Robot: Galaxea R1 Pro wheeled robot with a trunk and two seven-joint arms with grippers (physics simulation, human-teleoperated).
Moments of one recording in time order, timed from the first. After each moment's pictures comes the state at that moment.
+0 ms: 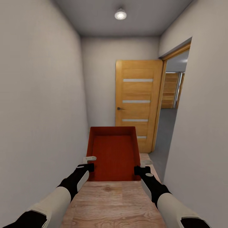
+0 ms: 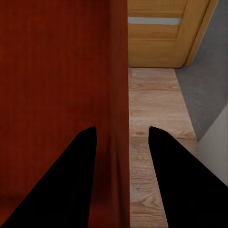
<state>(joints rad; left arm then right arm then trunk) -0.77 -0.09 -0.21 -0.43 0.28 0.24 0.27 -0.73 0.12 -0.03 -0.36 0.08 0.03 -0.13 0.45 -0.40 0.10</state>
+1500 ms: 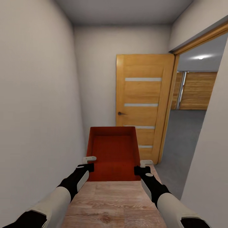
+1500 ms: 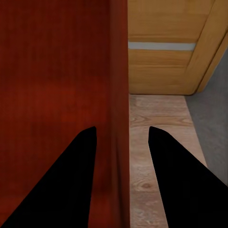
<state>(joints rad) -0.77 -0.09 -0.21 -0.43 0.28 0.24 0.27 -0.73 0.12 -0.03 -0.37 0.08 0.03 -0.13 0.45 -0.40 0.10</state>
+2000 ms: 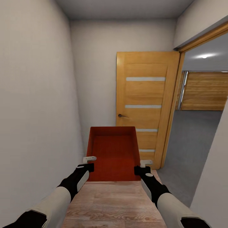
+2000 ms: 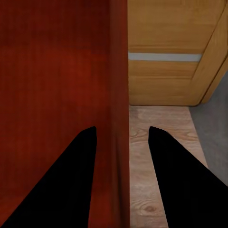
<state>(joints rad) -0.77 -0.09 -0.21 -0.43 0.28 0.24 0.27 -0.73 0.12 -0.03 -0.36 0.08 0.03 -0.13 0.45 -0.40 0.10</state>
